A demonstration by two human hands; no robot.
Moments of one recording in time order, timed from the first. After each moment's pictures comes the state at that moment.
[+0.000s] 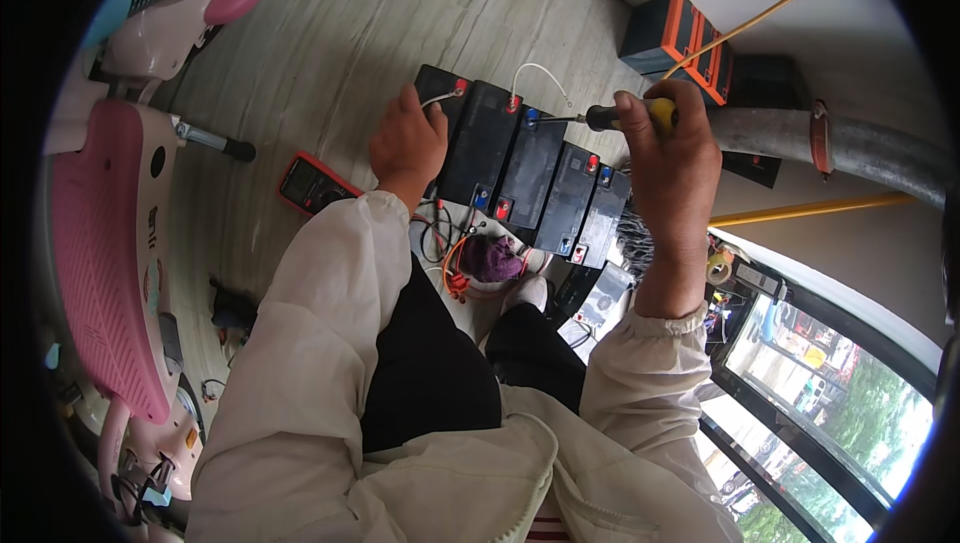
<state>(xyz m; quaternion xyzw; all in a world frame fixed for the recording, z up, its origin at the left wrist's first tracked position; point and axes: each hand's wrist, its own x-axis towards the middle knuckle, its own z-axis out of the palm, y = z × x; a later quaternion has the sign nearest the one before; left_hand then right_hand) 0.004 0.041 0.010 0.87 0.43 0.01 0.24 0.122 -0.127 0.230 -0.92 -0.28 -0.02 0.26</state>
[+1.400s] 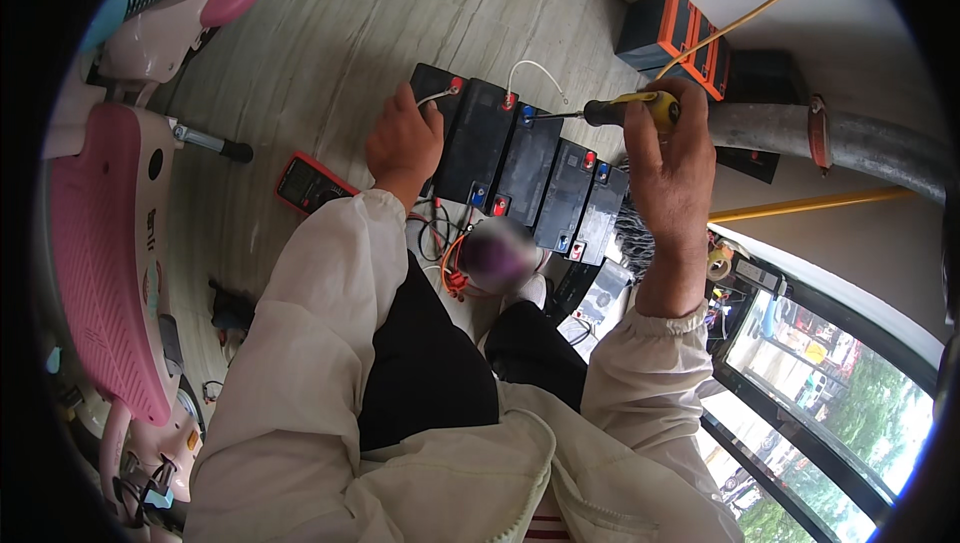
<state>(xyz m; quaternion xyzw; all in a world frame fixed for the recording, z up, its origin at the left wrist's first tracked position) 0.006 0.040 0.009 0.87 0.43 0.00 0.24 0.120 -0.133 0.233 -0.91 -0.28 -0.01 0.31</state>
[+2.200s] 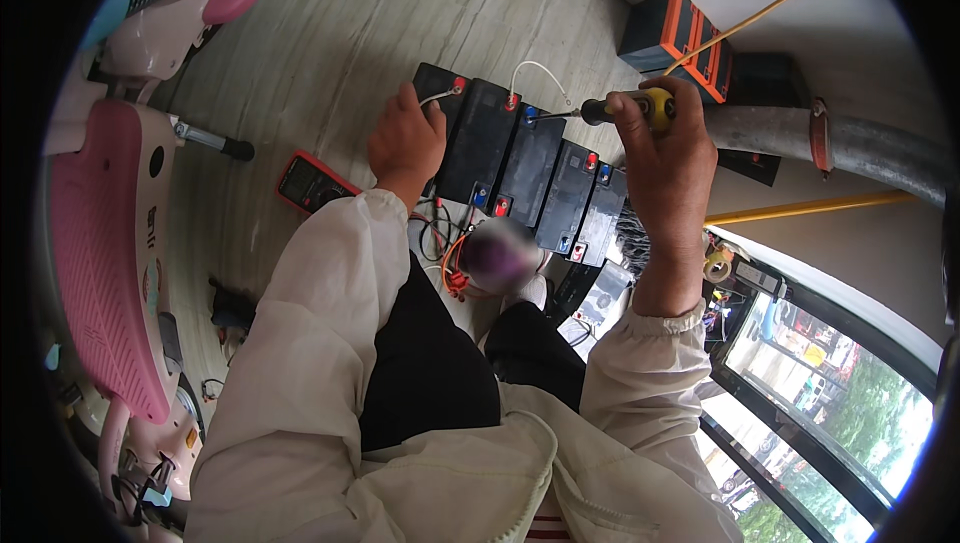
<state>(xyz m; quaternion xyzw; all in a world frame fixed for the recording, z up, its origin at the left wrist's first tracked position) 0.004 0.042 0.011 0.87 0.44 0.00 0.24 0.119 -0.125 0.231 -0.93 -0.27 0.00 0.26</state>
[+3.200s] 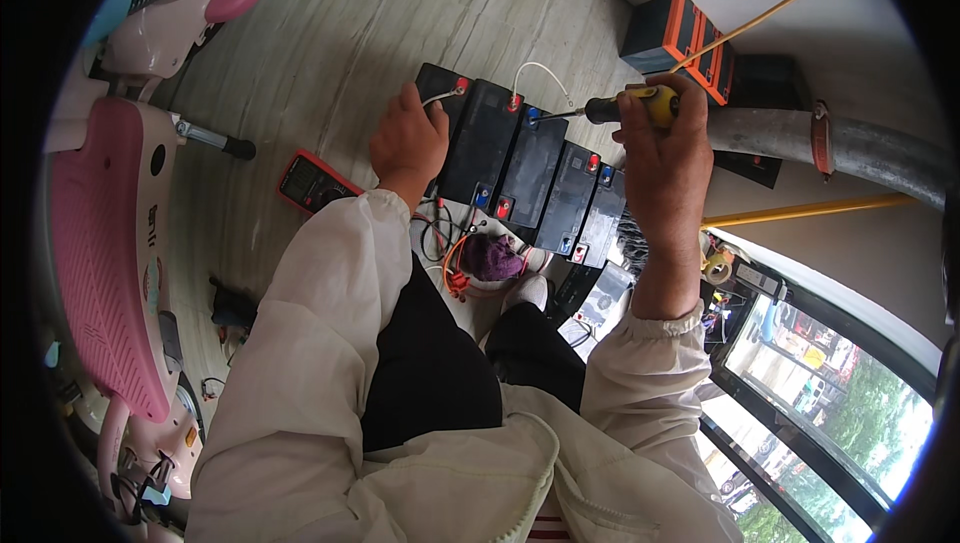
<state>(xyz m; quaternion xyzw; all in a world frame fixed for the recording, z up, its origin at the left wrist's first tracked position) 0.005 0.042 0.010 0.87 0.43 -0.01 0.24 0.118 -0.124 0.224 -0.89 -0.26 0.03 0.36</state>
